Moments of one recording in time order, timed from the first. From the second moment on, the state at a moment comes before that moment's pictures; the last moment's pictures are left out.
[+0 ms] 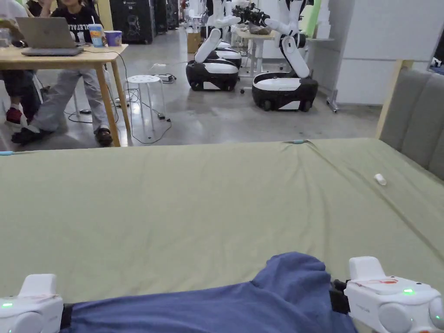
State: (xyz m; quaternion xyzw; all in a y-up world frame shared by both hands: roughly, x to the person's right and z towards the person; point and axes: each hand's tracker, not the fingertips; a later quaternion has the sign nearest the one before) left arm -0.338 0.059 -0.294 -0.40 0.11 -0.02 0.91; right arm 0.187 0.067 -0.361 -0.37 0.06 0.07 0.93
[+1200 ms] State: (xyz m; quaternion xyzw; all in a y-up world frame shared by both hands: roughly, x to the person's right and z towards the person) left arm -0.346 0.086 -0.020 -0.36 0.06 0.10 0.93; right arm 0.224 0.092 -0.118 -0.37 0.12 0.08 0.92
